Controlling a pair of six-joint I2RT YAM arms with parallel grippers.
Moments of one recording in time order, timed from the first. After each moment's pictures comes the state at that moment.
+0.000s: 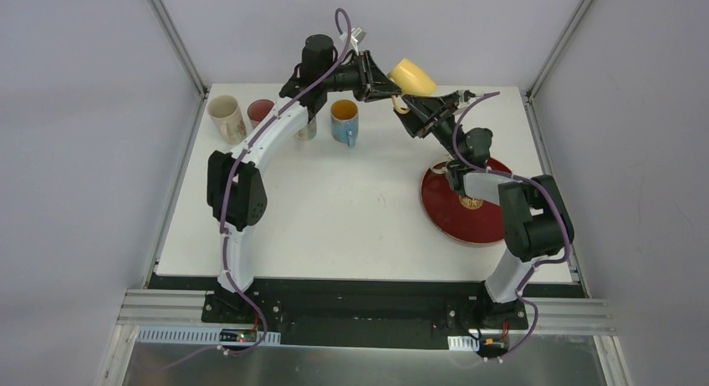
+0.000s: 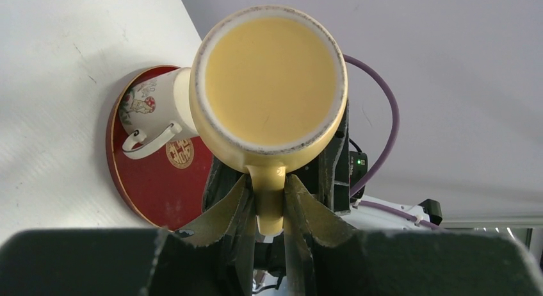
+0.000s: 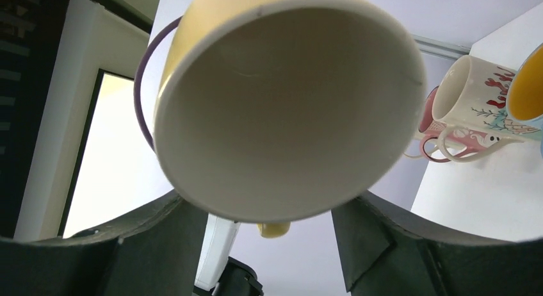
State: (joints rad) left arm -0.44 2.04 1.98 -0.05 0.82 -1.03; right arm 0.26 1.74 0.88 1.29 -0.49 1.69
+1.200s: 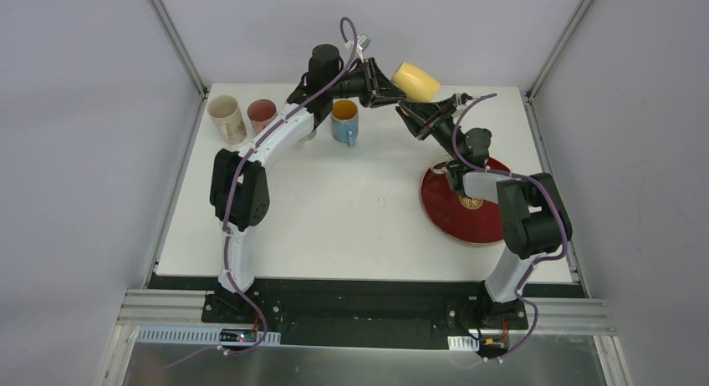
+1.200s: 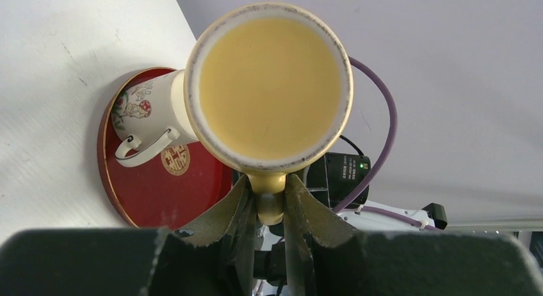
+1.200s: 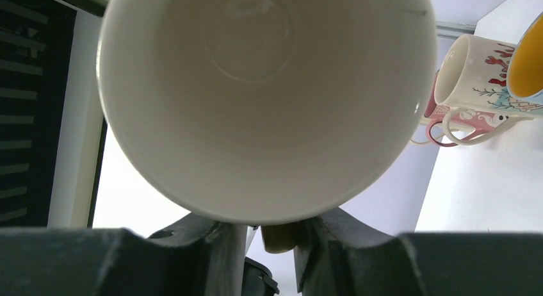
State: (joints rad) left arm -0.47 2.06 1.88 0.09 0.81 -1.08; right arm 0.26 1.76 0.88 1.29 -0.51 1.77
